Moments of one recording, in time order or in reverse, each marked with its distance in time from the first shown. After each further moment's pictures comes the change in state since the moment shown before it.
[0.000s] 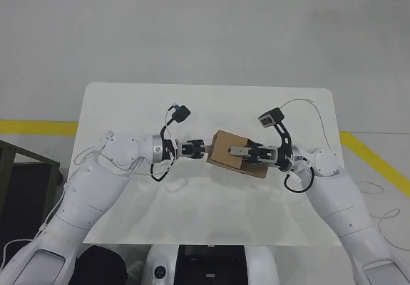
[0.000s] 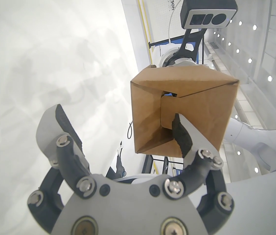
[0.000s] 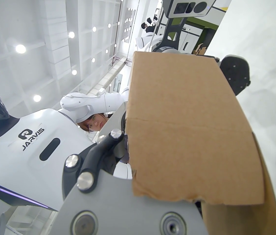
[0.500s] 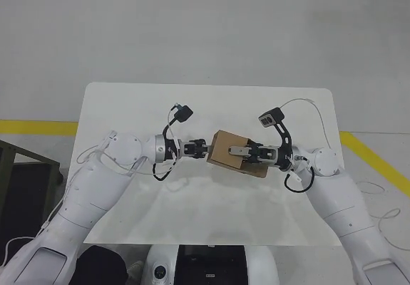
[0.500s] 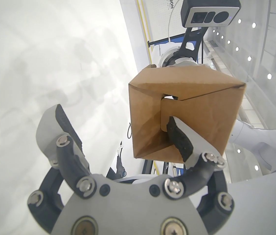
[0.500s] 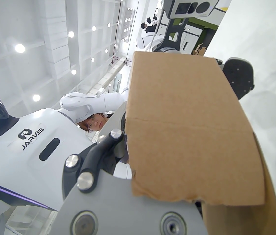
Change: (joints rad) left arm -0.016 -0.005 0.019 0.021 0.013 -0.003 0.025; right arm -0.001 0.000 0.005 -0.003 -0.004 0.002 0.002
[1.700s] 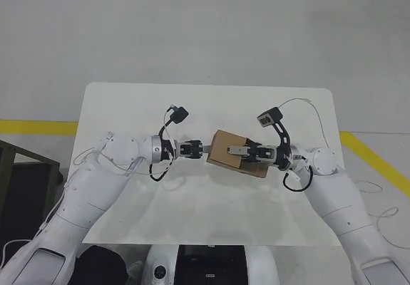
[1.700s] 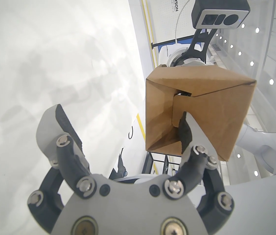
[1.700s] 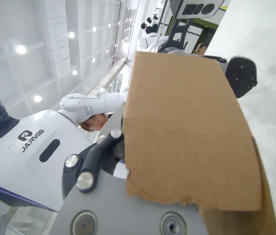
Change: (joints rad) left arm 0.007 0.007 -0.008 0.025 -0.008 -0.014 -0.019; right arm 0.010 -0.009 -0.008 0.021 0.004 0.001 0.001
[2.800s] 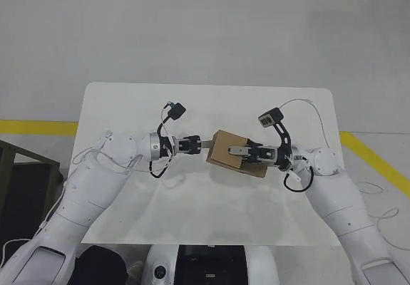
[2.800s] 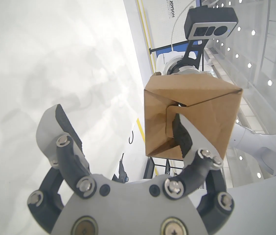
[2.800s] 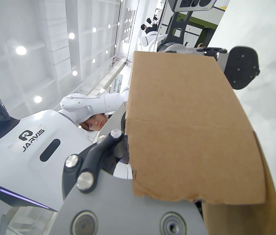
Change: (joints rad) left arm -0.001 0.002 -0.020 0.022 0.002 -0.030 0.042; right arm -0.007 0.000 0.008 -0.003 -0.005 0.008 0.008
